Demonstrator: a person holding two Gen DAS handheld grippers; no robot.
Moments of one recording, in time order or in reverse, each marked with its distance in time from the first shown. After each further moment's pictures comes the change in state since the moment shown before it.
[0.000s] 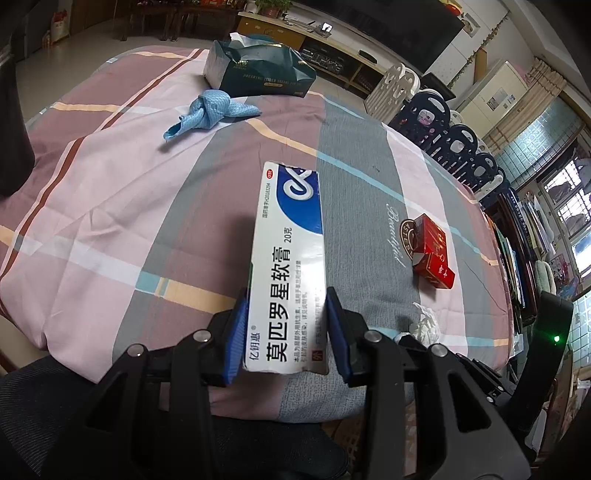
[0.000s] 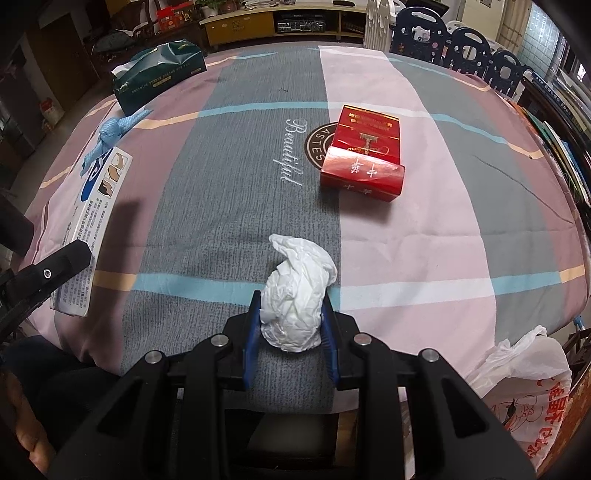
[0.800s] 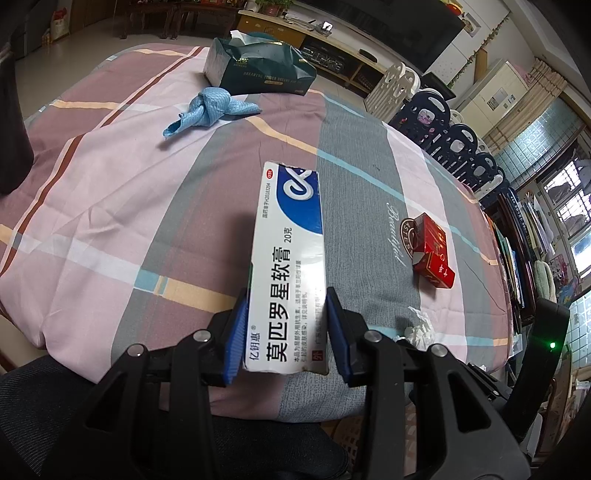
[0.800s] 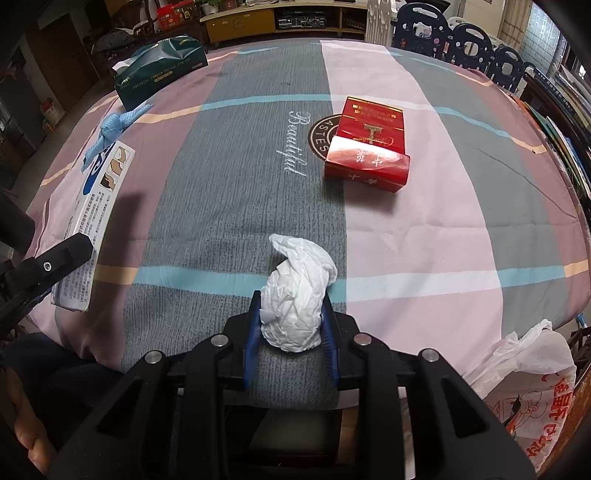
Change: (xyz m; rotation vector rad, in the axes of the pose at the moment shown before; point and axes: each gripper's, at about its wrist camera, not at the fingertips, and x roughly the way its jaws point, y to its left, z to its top) left arm 0.000 0.000 0.000 -0.001 0.002 -0.001; right arm 0.004 0.001 -0.002 0.004 0.019 0.011
